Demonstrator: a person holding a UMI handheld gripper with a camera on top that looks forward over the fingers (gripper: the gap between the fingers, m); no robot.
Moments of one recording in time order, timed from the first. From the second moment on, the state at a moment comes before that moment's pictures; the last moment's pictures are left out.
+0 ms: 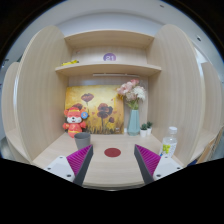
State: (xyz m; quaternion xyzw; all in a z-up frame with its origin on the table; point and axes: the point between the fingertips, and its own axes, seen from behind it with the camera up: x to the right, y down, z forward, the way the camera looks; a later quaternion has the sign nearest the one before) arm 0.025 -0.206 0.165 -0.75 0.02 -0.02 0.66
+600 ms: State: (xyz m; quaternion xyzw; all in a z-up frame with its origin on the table) arm 0.250 -0.184 0.072 -0.75 0.10 -0.10 0.64
